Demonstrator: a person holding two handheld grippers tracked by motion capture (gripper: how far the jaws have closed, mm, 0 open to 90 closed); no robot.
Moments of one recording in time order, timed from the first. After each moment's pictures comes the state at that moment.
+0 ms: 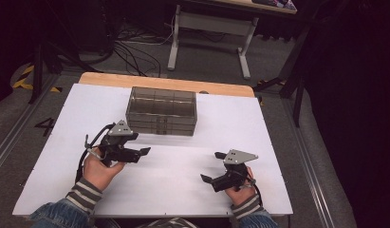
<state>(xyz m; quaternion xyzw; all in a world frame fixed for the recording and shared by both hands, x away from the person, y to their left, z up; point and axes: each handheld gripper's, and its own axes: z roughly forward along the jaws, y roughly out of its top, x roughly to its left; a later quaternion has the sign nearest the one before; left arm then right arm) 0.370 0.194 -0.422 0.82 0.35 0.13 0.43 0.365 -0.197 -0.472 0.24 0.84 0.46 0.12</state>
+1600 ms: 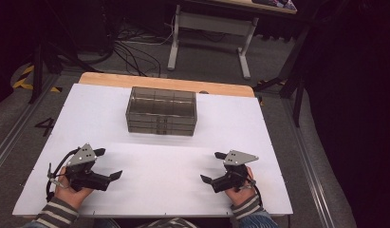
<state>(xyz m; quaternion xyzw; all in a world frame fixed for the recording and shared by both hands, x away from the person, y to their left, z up) 0.317 0.263 -0.472 0.80 0.35 0.16 0.45 0.362 -0.197 -0.471 0.23 0.84 0.47 0.13</state>
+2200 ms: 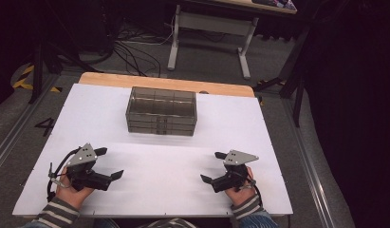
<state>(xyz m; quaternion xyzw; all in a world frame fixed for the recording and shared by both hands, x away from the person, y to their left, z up) 0.316 0.262 -0.471 0.80 0.34 0.16 0.47 0.362 -0.197 -0.471 0.23 0.84 0.47 0.13</state>
